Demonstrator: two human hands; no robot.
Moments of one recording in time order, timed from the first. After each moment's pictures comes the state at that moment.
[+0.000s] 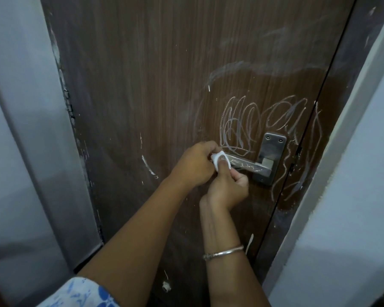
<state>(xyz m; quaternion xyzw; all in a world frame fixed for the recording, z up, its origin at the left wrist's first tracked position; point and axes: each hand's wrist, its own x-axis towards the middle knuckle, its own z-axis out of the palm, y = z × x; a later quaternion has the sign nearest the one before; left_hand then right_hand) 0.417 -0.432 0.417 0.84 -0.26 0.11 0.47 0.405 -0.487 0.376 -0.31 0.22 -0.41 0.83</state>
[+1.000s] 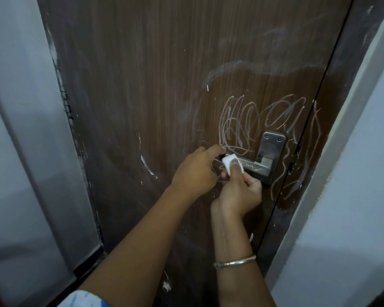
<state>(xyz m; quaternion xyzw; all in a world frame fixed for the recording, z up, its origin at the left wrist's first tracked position) 0.405 -0.437 0.408 0.89 -0.27 0.17 0.33 0.390 -0.505 0.377 -0.30 0.22 -0.43 0.82</state>
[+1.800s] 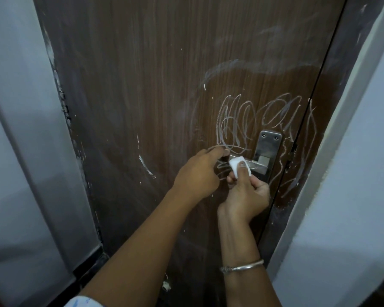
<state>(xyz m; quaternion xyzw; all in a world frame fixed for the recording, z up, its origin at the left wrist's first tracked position) 0.397 -0.443 0.406 0.88 -0.28 0.16 0.34 0.380 -0.519 0.375 -0.30 0.21 -0.46 0.81</state>
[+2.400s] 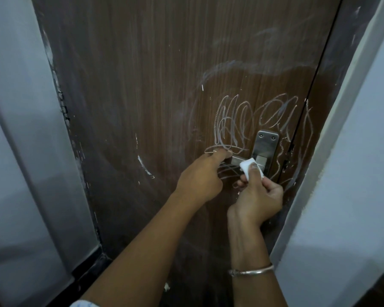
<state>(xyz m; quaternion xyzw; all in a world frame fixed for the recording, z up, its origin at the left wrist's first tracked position) 0.393 -0.453 0.402 0.89 -0.28 0.16 0.34 0.369 -0.538 0.372 -0.32 0.21 -0.50 0.78</state>
